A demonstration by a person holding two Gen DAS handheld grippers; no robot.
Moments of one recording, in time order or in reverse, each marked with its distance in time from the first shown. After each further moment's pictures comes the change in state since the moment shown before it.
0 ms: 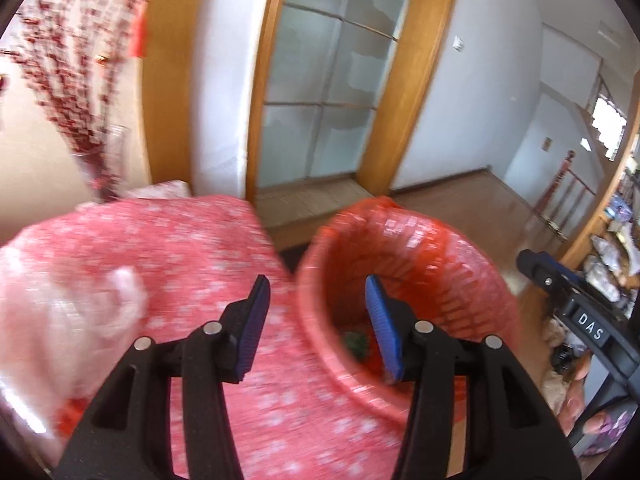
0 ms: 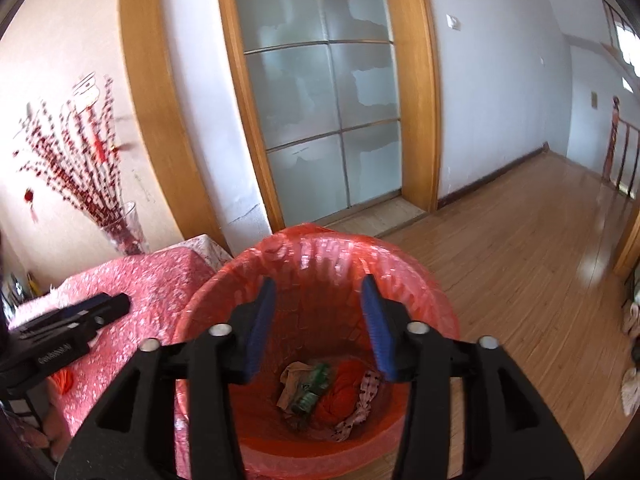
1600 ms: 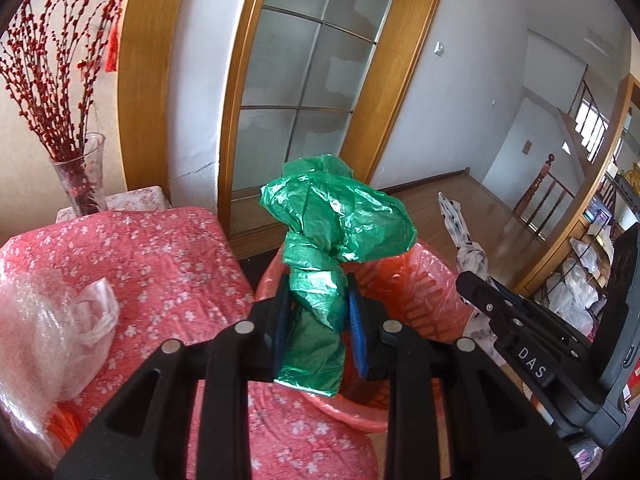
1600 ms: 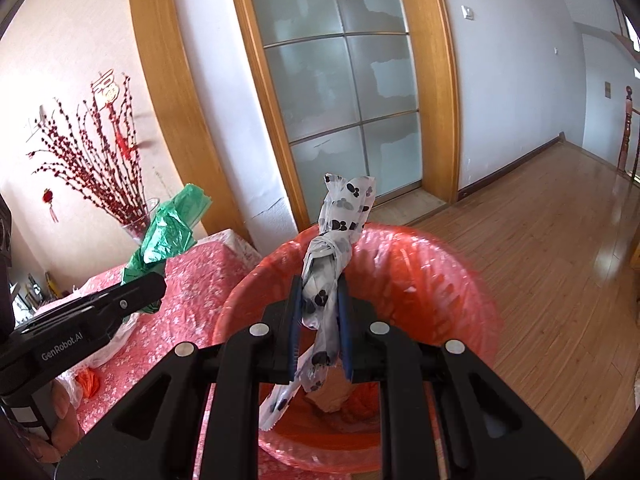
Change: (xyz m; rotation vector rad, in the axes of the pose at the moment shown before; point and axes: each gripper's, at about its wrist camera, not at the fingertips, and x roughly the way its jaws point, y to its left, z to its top) left arm -0.002 -0.032 0.022 0.005 0.016 -0.121; right arm 0.000 0.017 0.002 0.042 0.030 0.062
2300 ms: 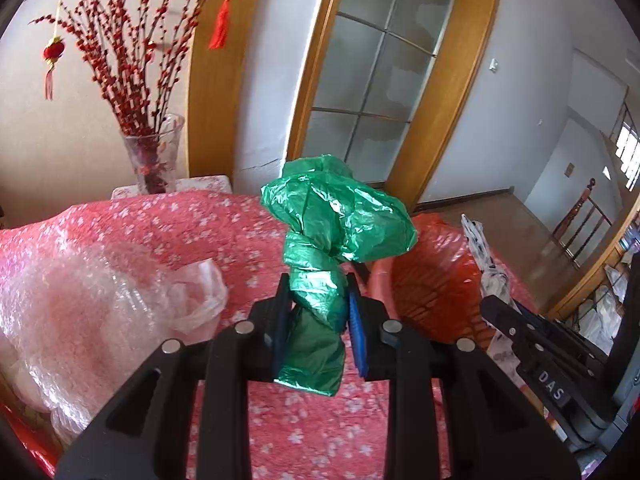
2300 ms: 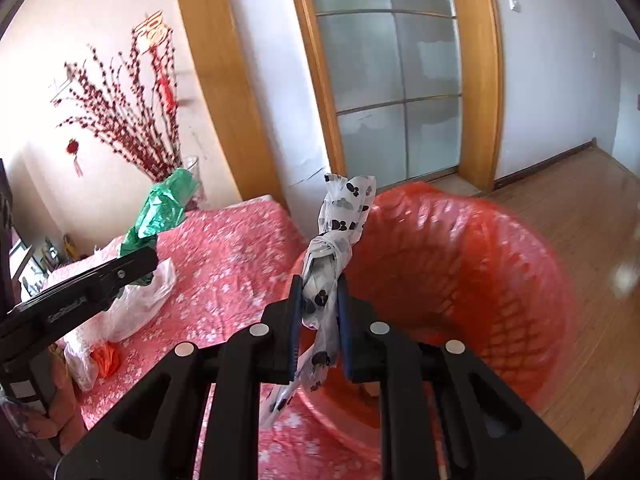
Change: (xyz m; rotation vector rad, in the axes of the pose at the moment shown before) left arm -0.030 0.083 -0.014 -0.091 -0.025 0.154; right arm 0.028 0.063 -0.022 -0.079 0.090 0.089
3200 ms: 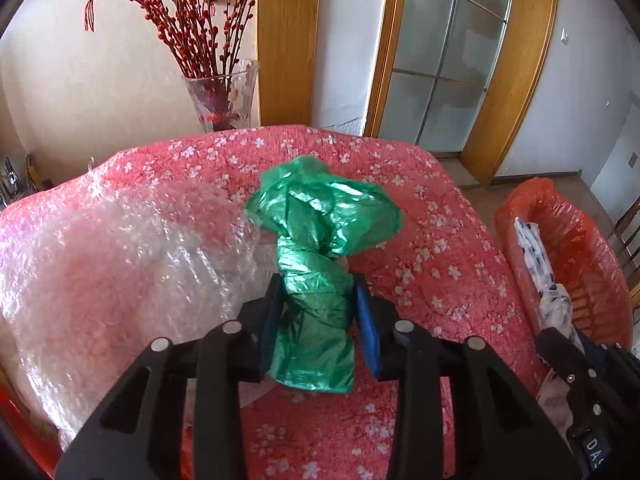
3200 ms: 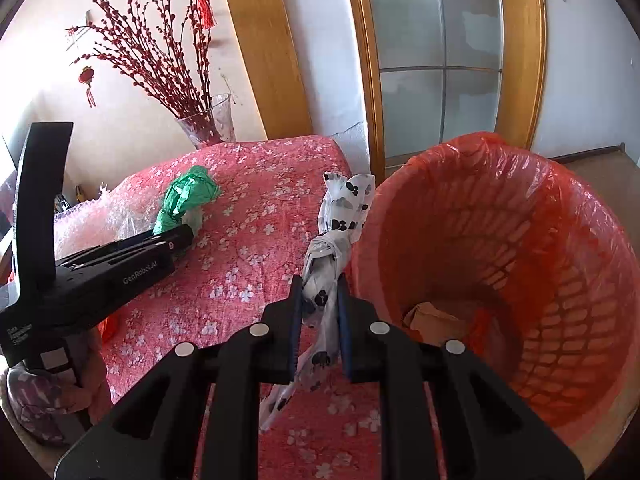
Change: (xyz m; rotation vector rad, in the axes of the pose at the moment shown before) left arm 0.063 0.062 -0.032 -0.048 0.133 0.272; right arm 0.053 0.048 -0.034 -0.088 0.155 0.075
